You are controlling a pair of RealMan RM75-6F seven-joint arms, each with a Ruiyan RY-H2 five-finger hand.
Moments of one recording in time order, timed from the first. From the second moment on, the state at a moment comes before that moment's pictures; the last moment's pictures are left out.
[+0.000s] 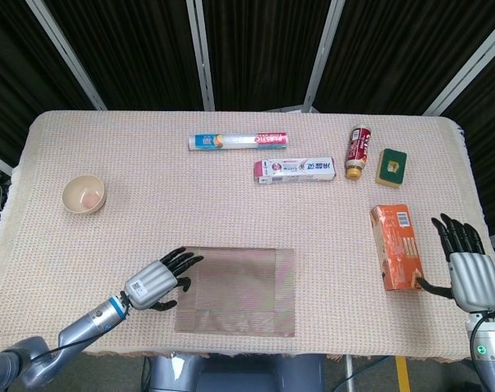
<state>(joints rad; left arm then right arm) -0.60 -1.51 0.15 -1.34 1.81 1.10 -0.04 0.15 -1.10 0.10 -1.65 -1.41 1.42 -0.03</state>
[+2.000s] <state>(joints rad) -0.58 -1.61 0.26 -1.23 1.94 1.17 0.01 0.14 -1.08 0.11 -1.65 -1.42 1.43 -0.01</state>
